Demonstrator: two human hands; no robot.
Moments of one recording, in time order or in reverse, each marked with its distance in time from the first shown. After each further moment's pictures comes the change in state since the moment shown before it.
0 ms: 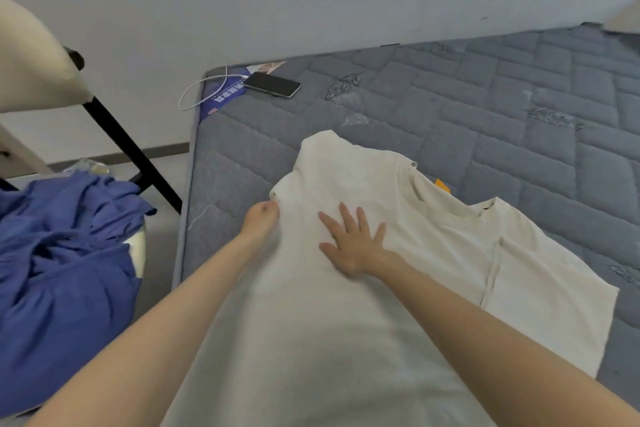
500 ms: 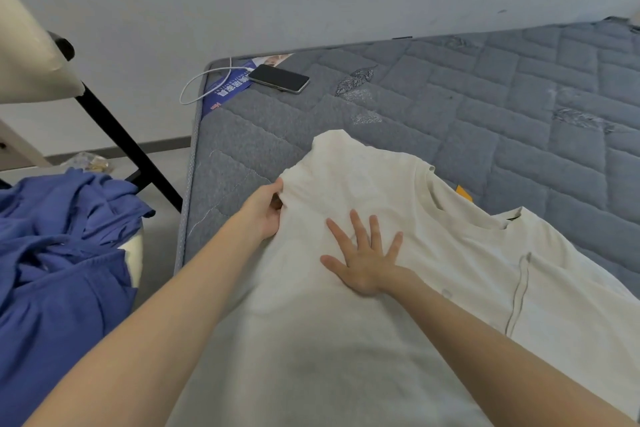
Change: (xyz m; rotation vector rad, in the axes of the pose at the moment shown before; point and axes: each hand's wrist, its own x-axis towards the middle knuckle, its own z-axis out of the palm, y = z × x) left_hand 0.040 0.028 -0.004 -0.899 -0.235 -0.289; right_hand 0.012 0.001 0.011 -0.051 -0.073 0.011
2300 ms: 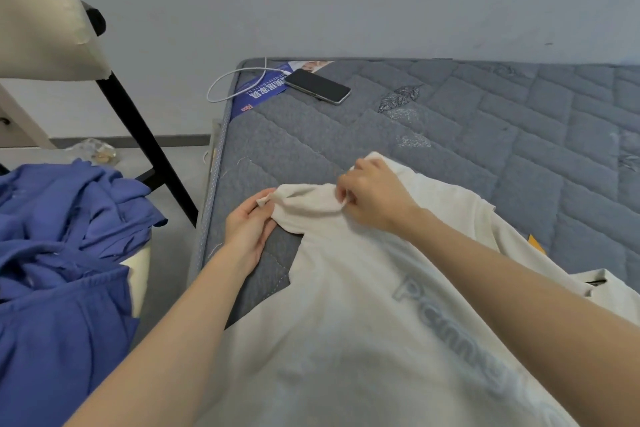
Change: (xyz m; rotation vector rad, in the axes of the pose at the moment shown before) left_hand 0.060 0.018 -0.086 -0.048 0.098 0.417; right_hand 0.116 -0.054 -0.107 -0.303 0.513 -0.521
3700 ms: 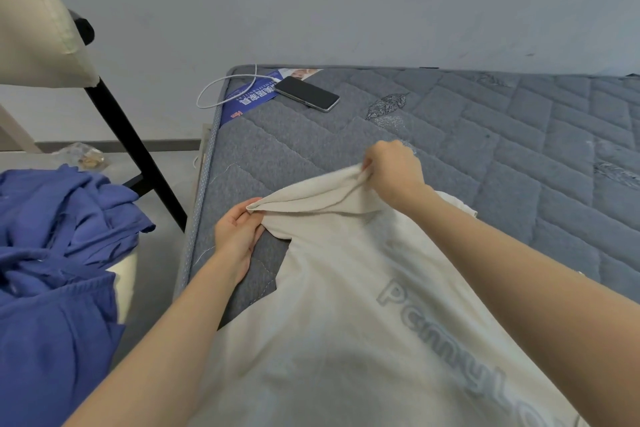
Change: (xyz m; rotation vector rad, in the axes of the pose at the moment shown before) left_hand -0.004 -0.005 0.004 0.031 0.050 0.071; right_hand 0.007 0.021 -0.044 0.038 0.011 0.584
